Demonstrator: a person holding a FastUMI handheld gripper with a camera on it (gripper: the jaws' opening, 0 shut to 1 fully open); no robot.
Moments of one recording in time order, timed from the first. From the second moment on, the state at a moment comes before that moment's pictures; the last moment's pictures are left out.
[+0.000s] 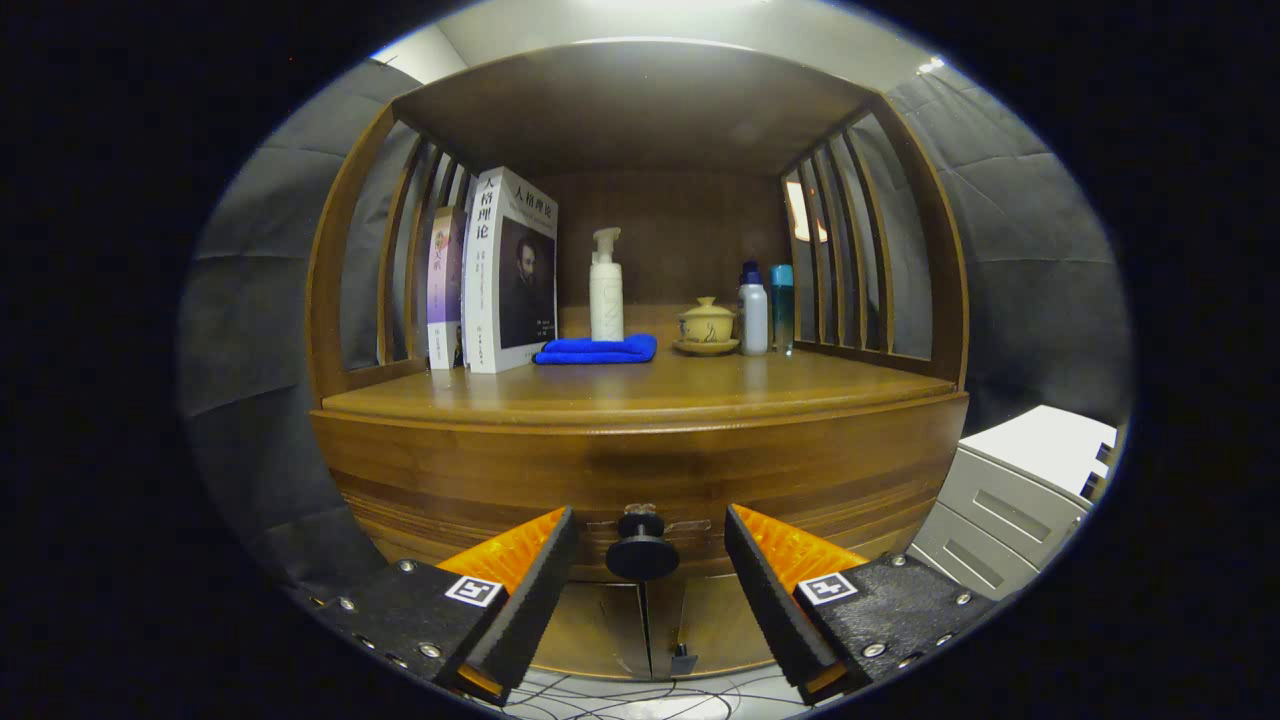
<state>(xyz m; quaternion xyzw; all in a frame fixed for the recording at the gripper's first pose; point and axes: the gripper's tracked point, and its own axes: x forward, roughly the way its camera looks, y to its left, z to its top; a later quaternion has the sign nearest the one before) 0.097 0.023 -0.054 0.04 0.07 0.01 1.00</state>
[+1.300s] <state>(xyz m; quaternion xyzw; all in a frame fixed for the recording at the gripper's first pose) 0.062 0.028 -0.070 0.02 0.14 0.00 0.99</state>
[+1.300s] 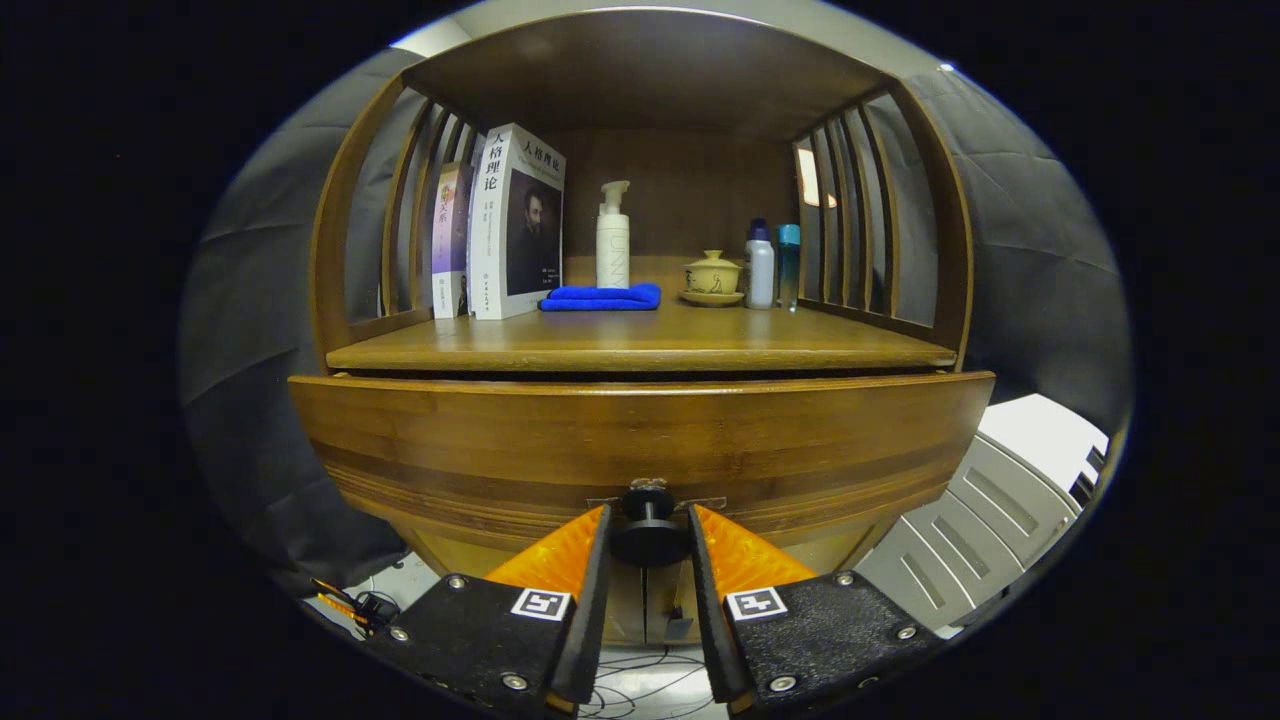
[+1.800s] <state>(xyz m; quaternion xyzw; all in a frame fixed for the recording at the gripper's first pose) 0.020 0.026 -0.070 0.02 0.15 0.00 0.99</state>
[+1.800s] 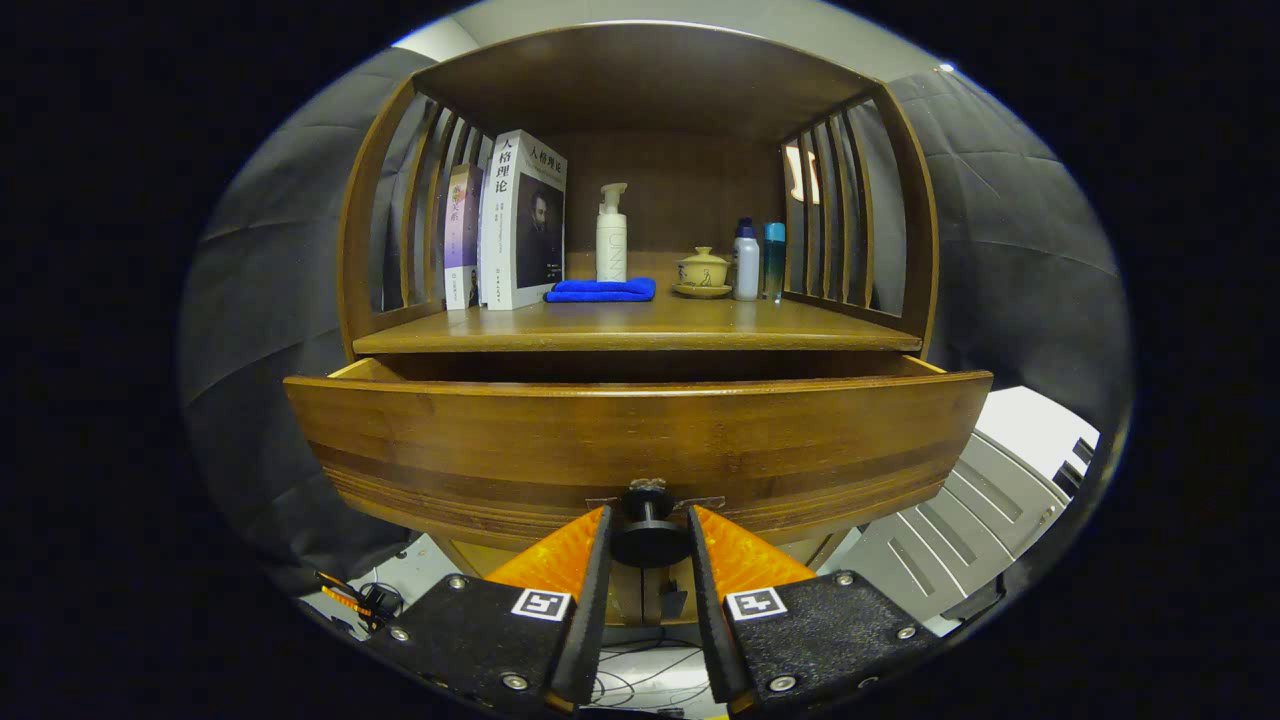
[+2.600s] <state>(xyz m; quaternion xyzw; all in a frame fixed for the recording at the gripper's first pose) -0.042 0.024 -0.068 -0.01 0.16 0.00 0.99</state>
